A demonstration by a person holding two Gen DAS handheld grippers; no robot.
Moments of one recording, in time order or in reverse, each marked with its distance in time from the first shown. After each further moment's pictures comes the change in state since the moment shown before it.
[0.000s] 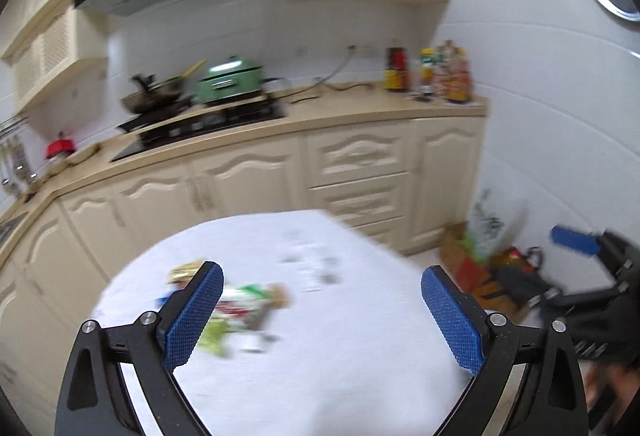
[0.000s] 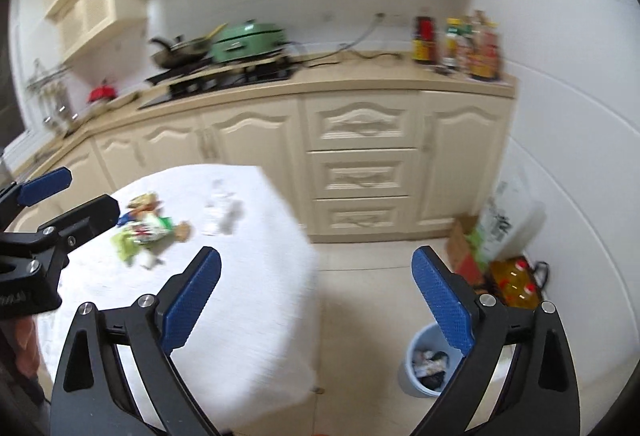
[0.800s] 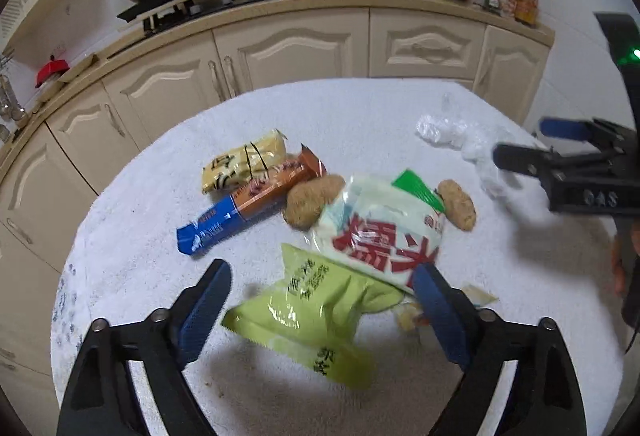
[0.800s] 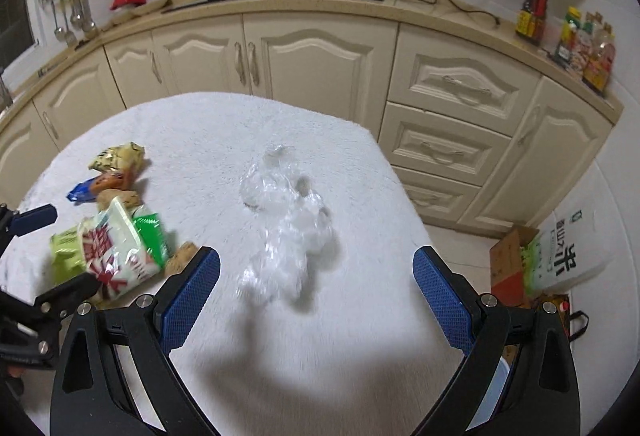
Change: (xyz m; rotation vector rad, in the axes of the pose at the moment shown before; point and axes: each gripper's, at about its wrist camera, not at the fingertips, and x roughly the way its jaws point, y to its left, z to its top) left arm 0.184 0.132 -0.055 -0.054 0.341 0.004; right arm 0.225 0.103 0.017 -0.201 0.244 0.073
